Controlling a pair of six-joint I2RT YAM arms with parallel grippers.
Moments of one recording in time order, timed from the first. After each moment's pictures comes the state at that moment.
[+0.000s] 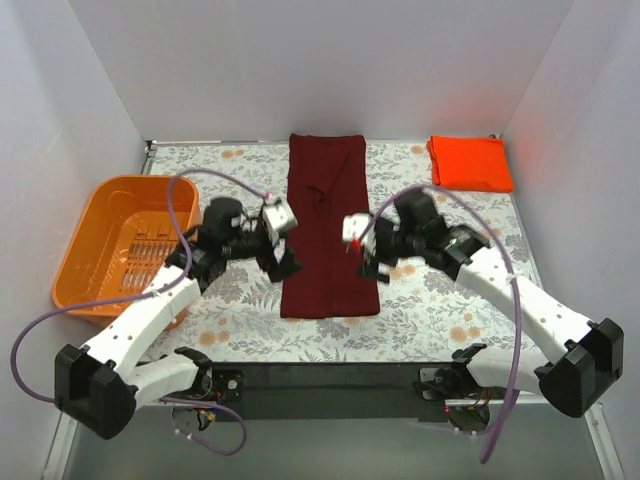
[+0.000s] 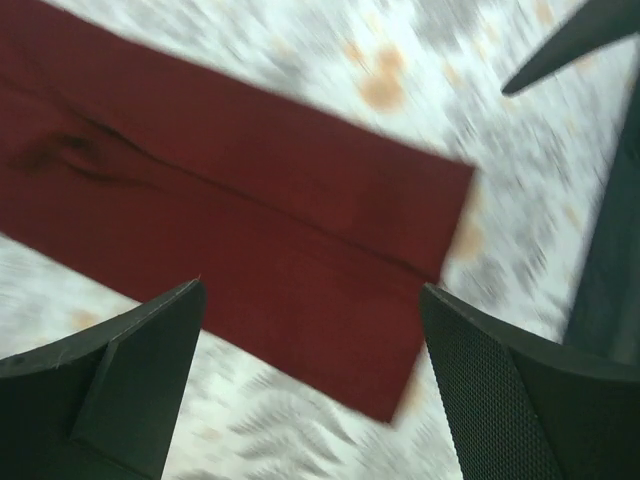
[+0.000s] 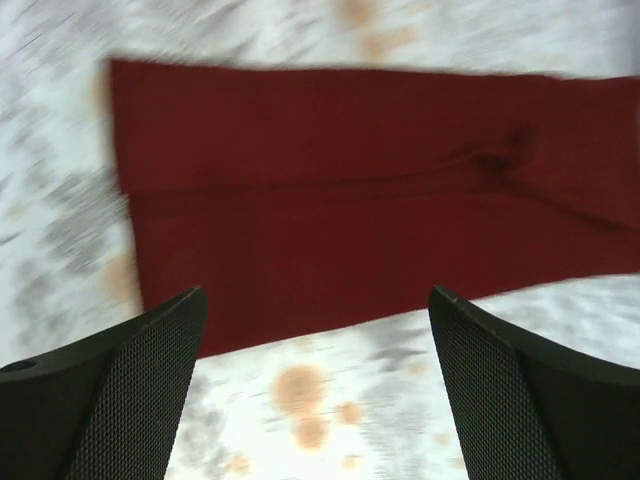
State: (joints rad) left arm -0.42 1.12 0.97 -0.29 0.63 0.29; right arm 0.62 1.21 1.15 -0.58 -0.49 -0.76
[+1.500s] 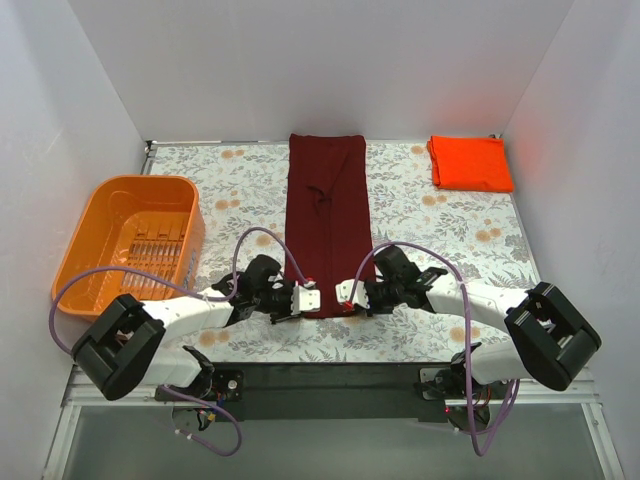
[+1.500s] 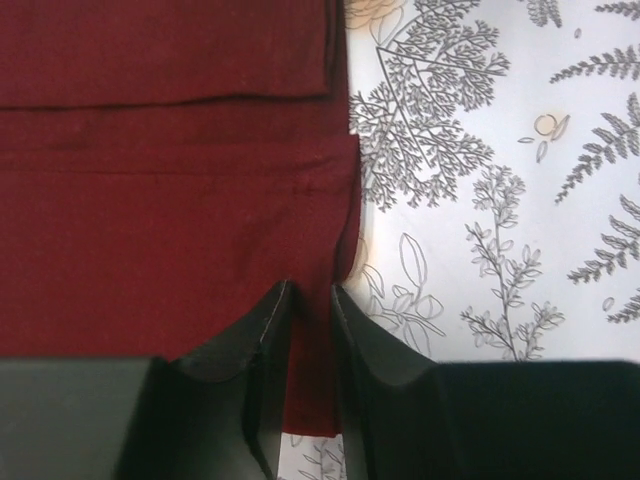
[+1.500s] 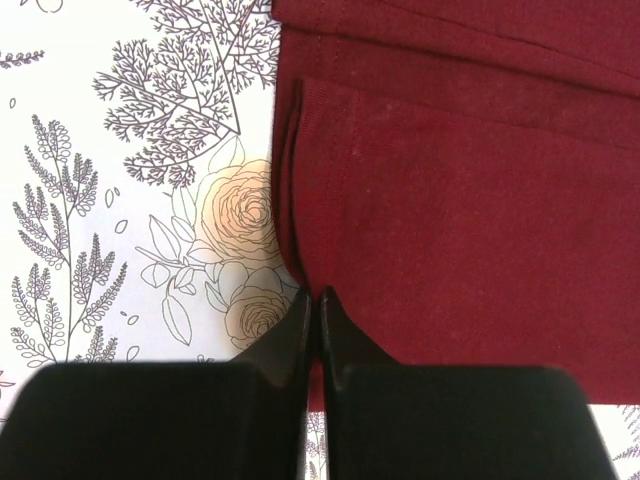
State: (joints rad) left arm -0.71 1.29 0.42 0.02 0.51 0.72; right arm 0.76 1.34 0.57 -0.23 -0.46 -0.93
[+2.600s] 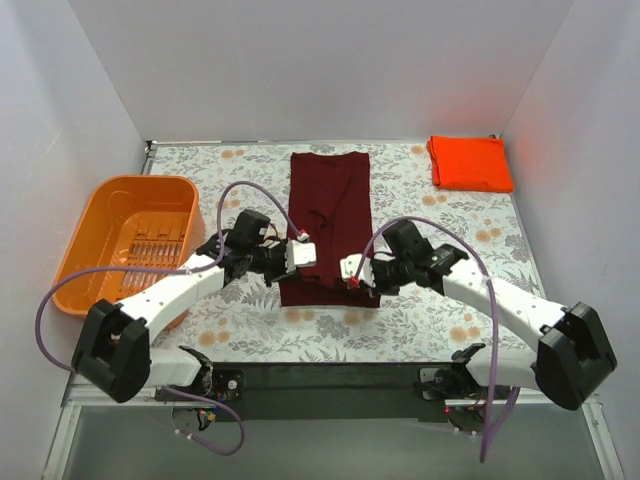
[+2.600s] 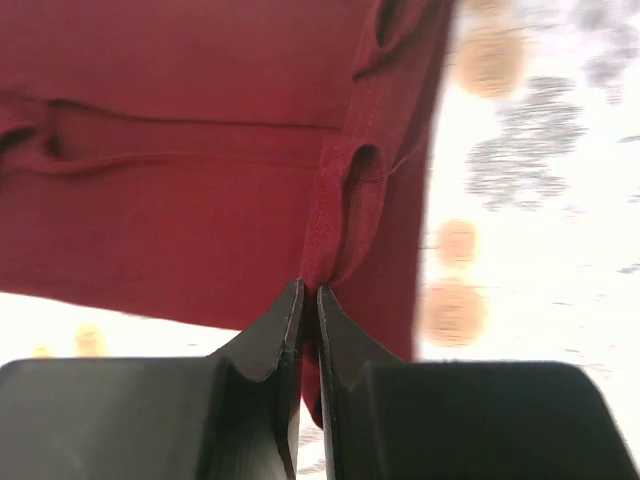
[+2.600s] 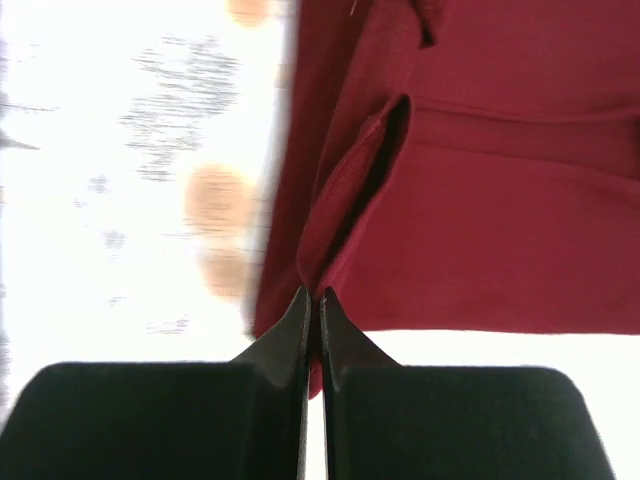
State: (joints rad) left arm -0.56 1.27 0.79 -0.39 0.59 0.77; right arm 0.71 1.20 0.78 -0.56 -0.51 -0.92
